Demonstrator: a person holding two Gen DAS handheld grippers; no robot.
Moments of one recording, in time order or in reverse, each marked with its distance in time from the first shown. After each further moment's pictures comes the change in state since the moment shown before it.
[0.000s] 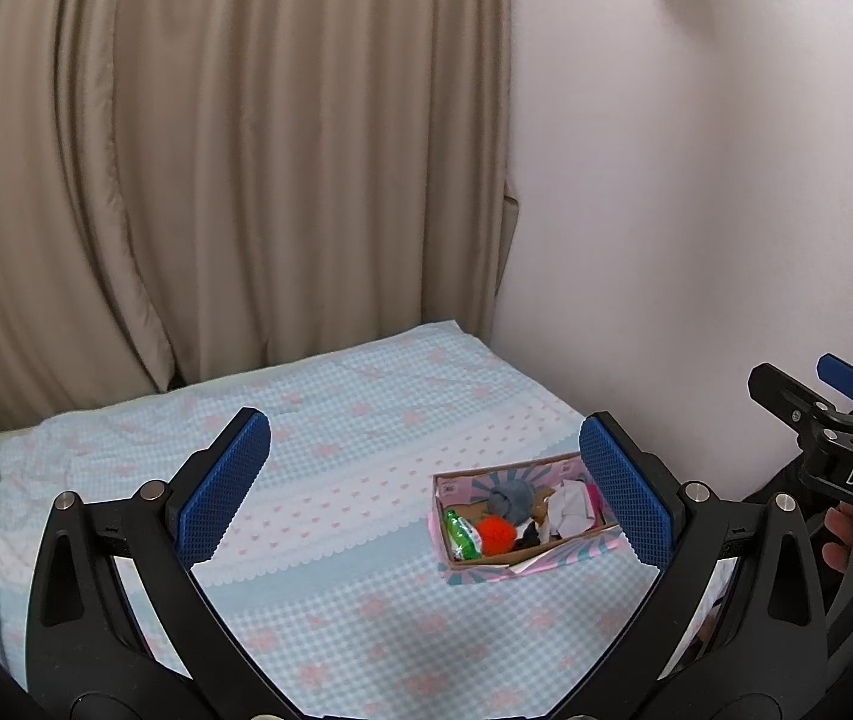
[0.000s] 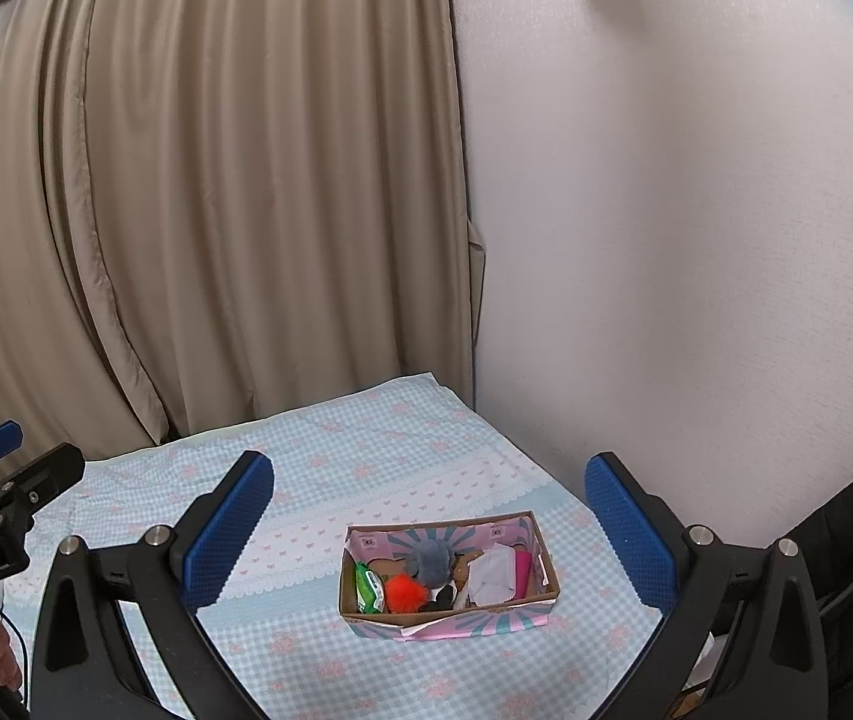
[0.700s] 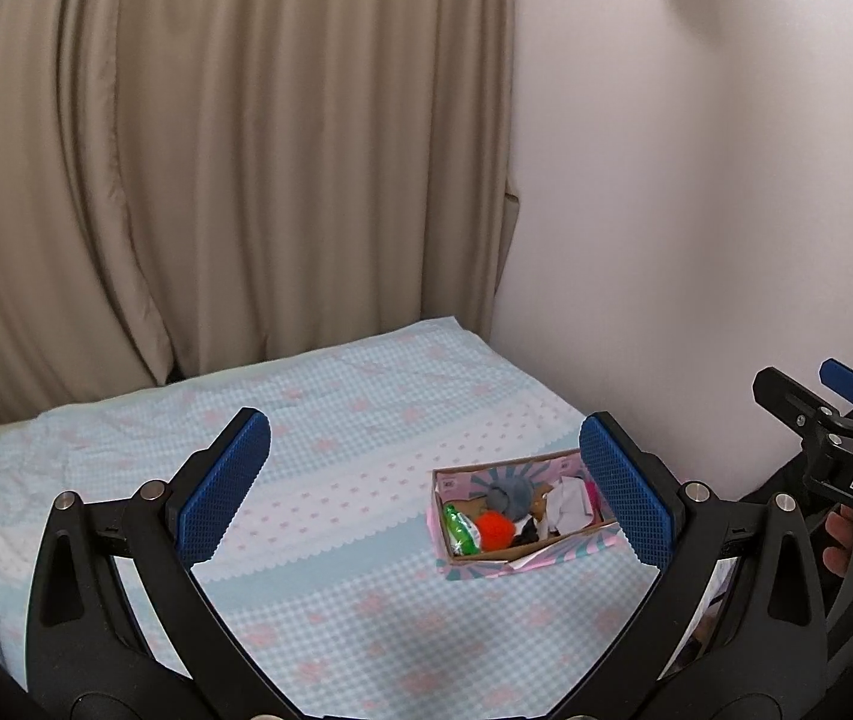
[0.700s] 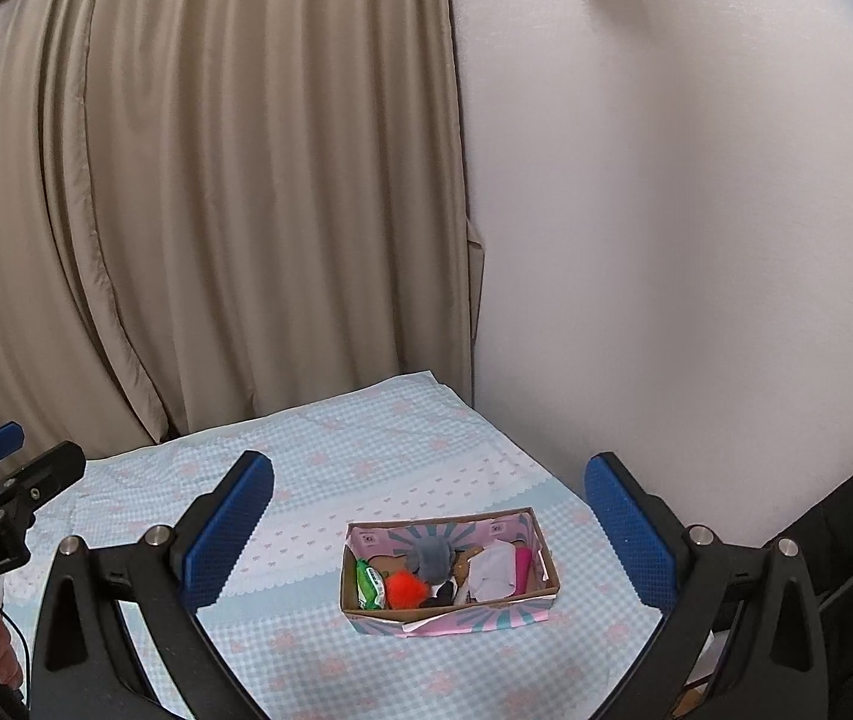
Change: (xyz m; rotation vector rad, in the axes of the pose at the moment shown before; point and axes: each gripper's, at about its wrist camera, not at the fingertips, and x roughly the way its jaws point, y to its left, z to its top) left arm -0.001 0.008 -0.003 -0.012 0.006 -0.005; right arm -0.004 -0.001 0.000 -0.001 0.006 -0.003
